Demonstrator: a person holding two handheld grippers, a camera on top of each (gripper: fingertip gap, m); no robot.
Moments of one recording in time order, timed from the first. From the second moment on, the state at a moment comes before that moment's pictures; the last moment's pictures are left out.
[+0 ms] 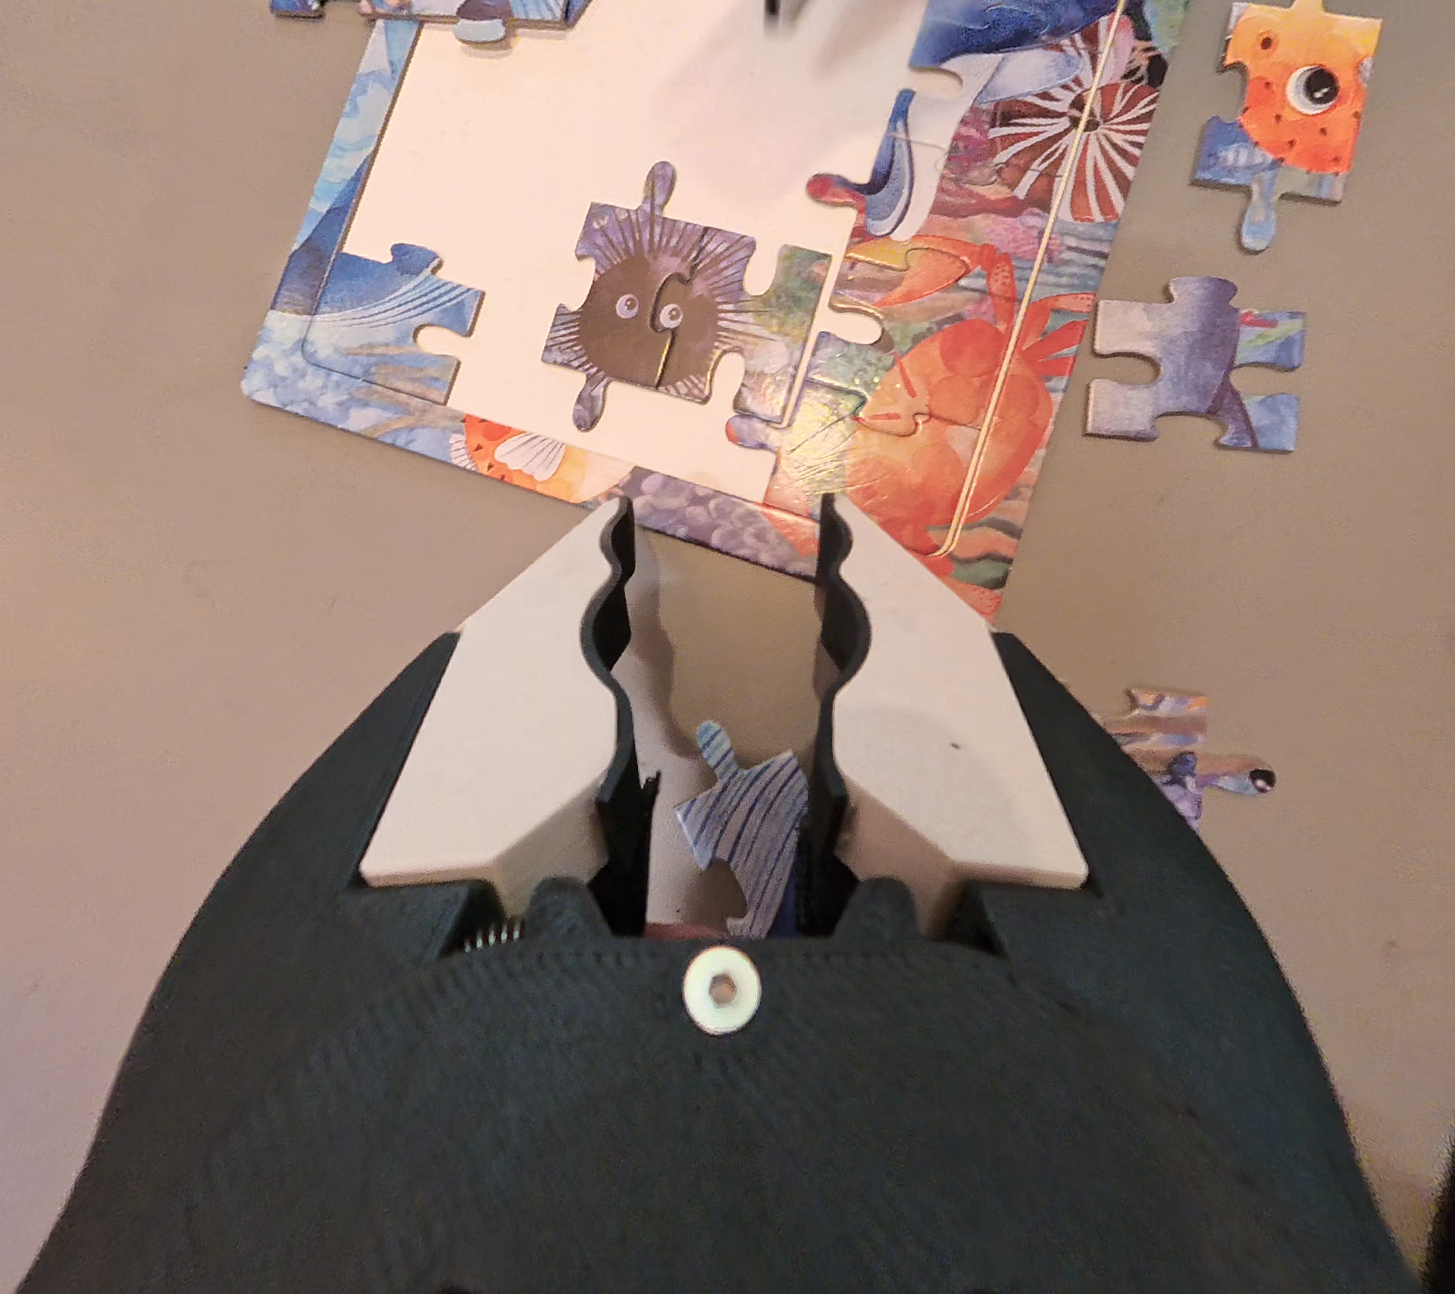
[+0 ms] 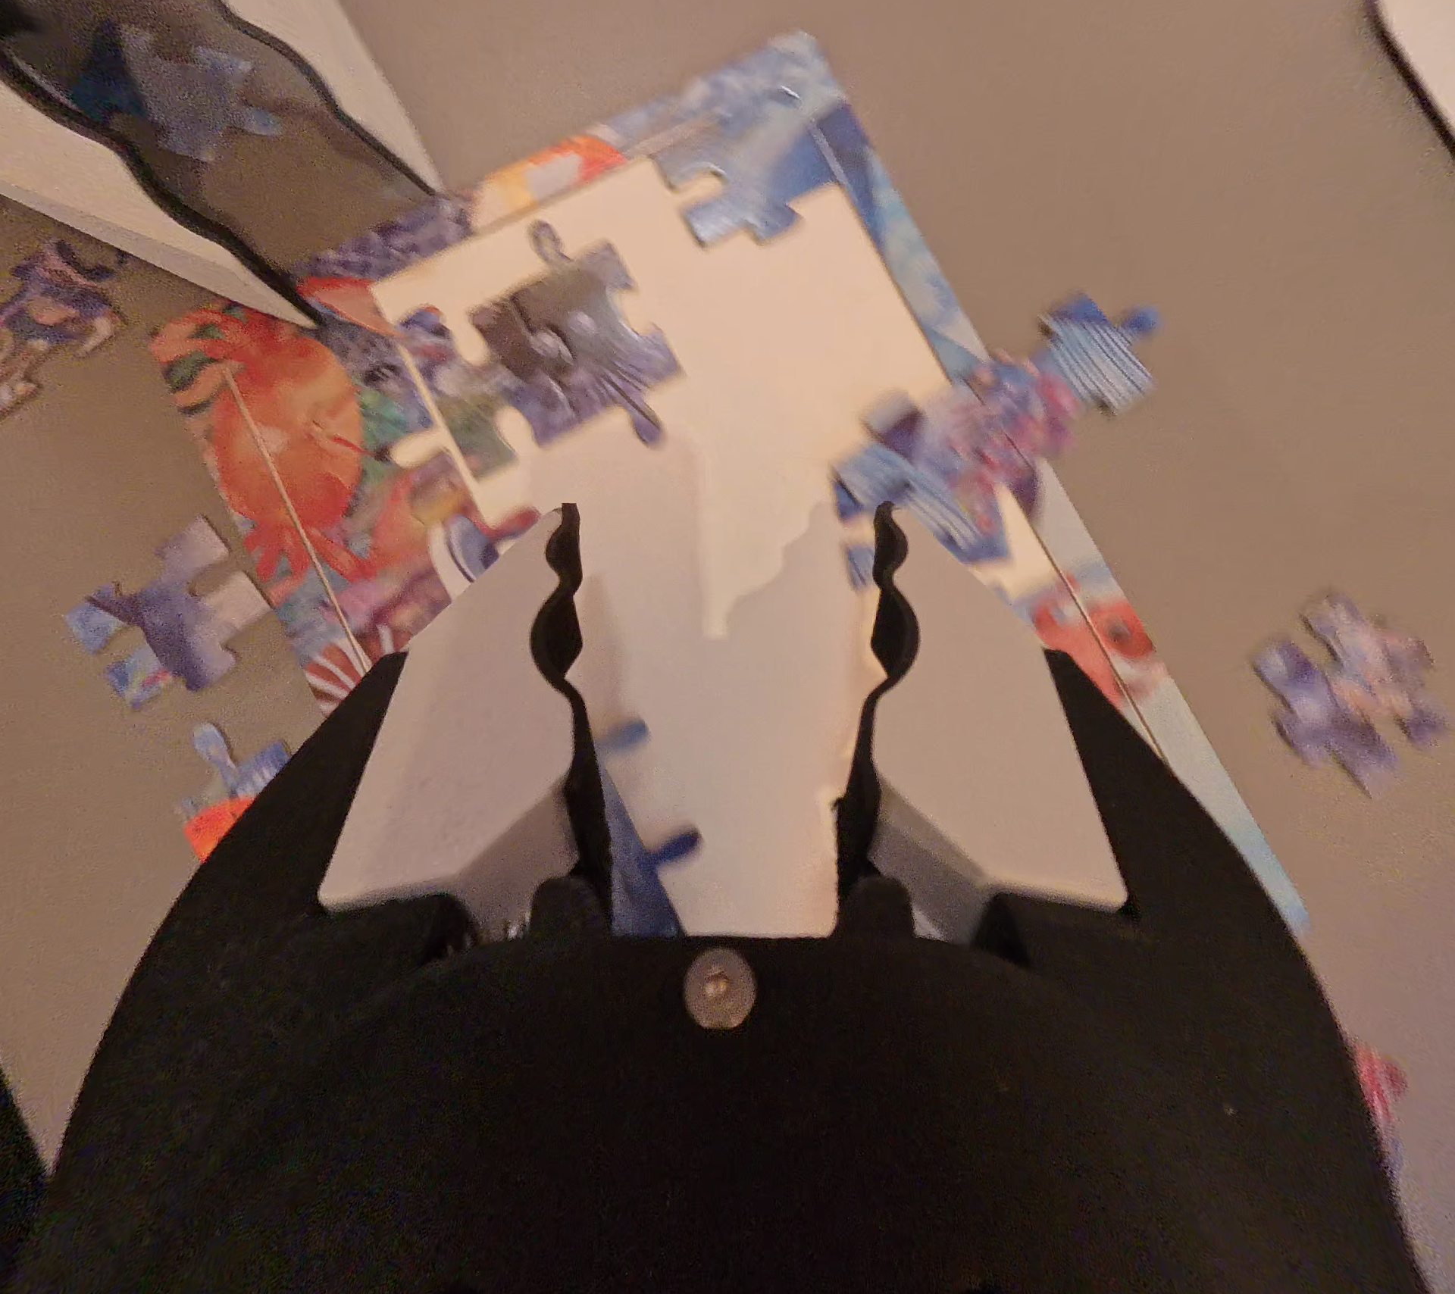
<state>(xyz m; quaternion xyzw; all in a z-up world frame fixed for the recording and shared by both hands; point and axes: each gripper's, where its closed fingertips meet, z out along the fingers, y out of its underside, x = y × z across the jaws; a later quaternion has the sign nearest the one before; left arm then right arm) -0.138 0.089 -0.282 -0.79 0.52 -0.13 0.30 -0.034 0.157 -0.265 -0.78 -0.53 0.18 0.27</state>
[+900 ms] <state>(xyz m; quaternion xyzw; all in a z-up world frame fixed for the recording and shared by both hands) -0.123 0.108 -0.255 -0.77 0.51 -0.10 0.38 0.130 0.162 -0.279 -0.85 -0.41 0.16 0.28</state>
